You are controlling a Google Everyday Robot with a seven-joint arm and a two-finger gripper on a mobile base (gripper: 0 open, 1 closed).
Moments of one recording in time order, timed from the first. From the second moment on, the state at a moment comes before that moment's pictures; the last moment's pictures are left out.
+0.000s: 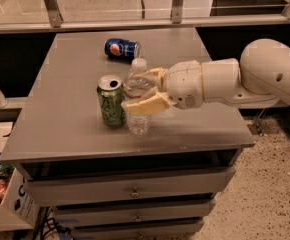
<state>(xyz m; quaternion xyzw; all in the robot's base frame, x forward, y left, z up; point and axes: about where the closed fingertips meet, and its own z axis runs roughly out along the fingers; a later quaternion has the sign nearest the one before) 0.505 0.018 0.914 -0.56 0.57 0.35 0.50</state>
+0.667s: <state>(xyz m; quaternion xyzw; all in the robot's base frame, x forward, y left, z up) 0.505 0.018 0.904 -0.57 0.57 0.33 0.49</state>
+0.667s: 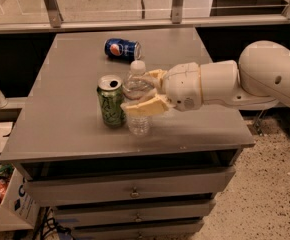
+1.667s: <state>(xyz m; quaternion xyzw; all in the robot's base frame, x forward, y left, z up) 0.504 0.018 0.905 -0.57 0.57 0.33 0.49</state>
